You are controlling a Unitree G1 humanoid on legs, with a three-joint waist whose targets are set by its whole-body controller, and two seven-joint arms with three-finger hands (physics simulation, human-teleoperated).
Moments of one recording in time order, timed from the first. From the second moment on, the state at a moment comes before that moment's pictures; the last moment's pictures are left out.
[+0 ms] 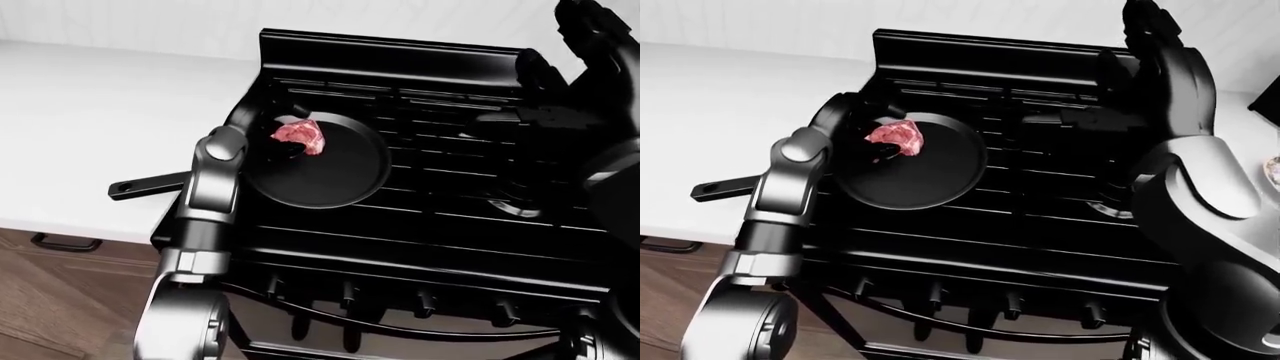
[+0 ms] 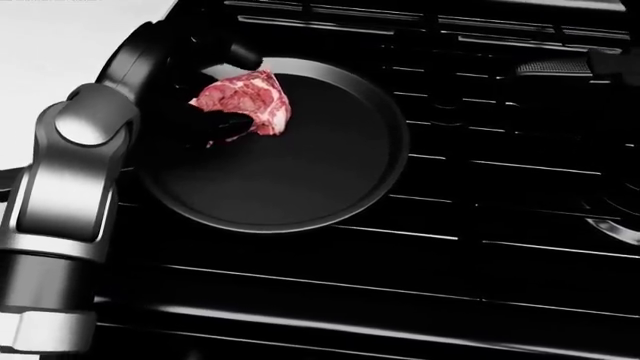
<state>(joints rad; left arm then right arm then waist) -0.95 0.21 0.05 0.47 0.33 0.40 -0.35 -0.67 -0.62 -0.39 -0.63 0.99 1.10 -0.55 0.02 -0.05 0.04</state>
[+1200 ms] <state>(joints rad) -1.20 0.29 0.09 0.55 0.20 0.55 -0.32 -0.73 -0.71 -0.41 -0.51 0.86 1.18 -0.41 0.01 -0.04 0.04</state>
